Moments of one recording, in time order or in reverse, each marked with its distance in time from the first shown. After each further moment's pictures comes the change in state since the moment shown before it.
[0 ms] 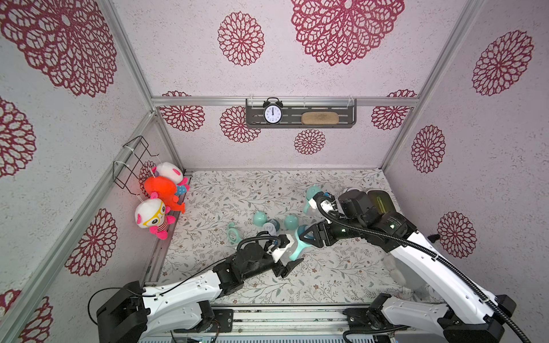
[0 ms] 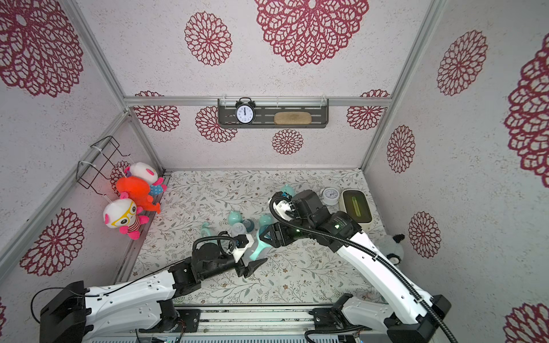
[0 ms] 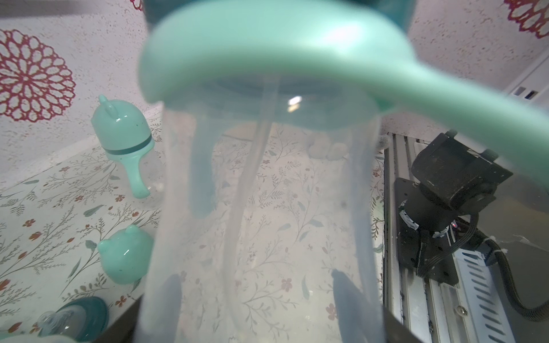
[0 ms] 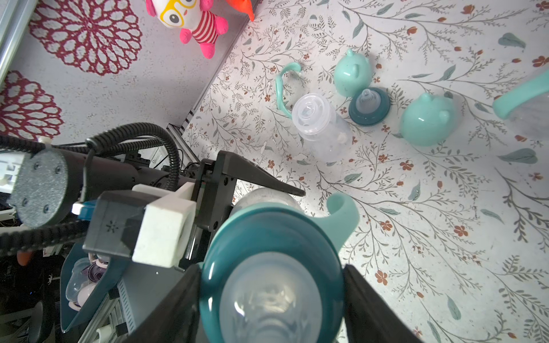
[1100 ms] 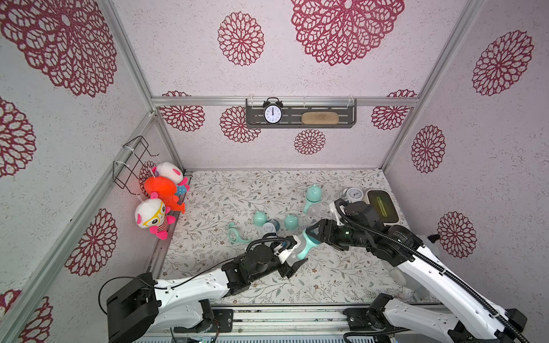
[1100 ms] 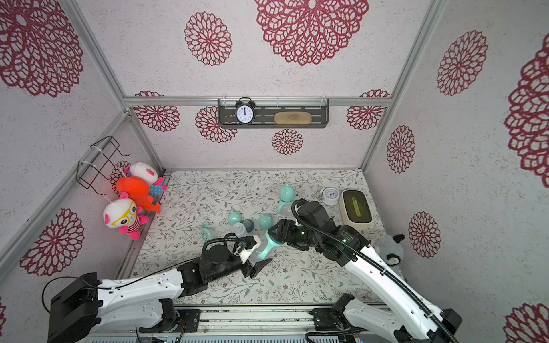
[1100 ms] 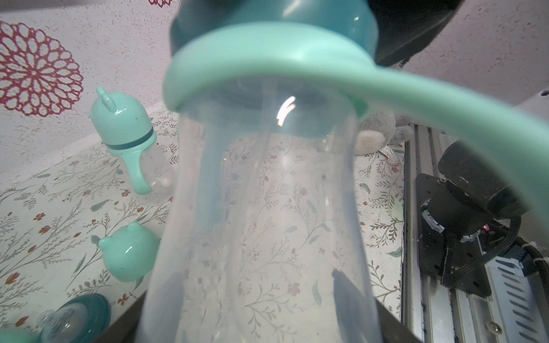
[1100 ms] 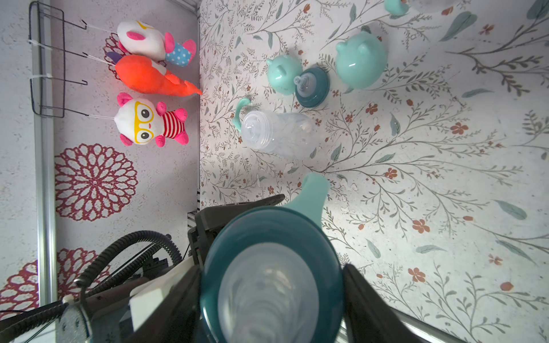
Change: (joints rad) left arm -0.064 0.098 0.039 0.026 -0.134 0.011; right arm 0.025 -0.133 -0.167 0.100 0.208 0.635
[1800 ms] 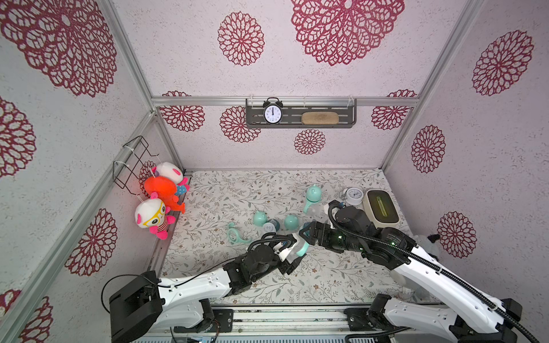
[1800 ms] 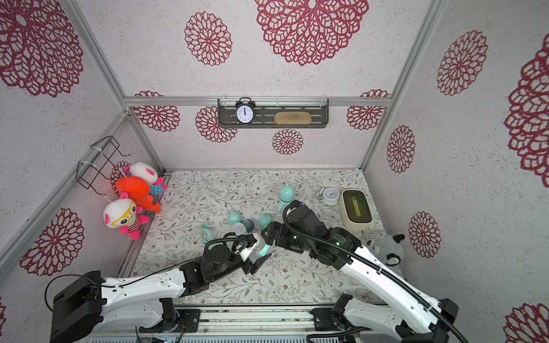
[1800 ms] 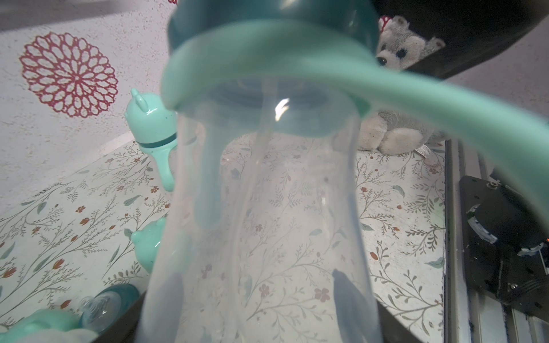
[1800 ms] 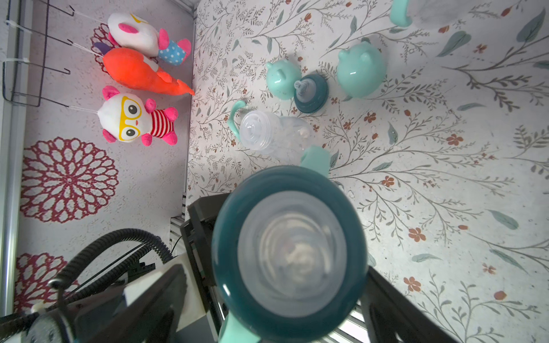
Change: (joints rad) left arm -0.005 0.026 0.000 0.022 -0.098 0.029; right arm 0.127 0.024 -0.008 0.029 0.165 0.027
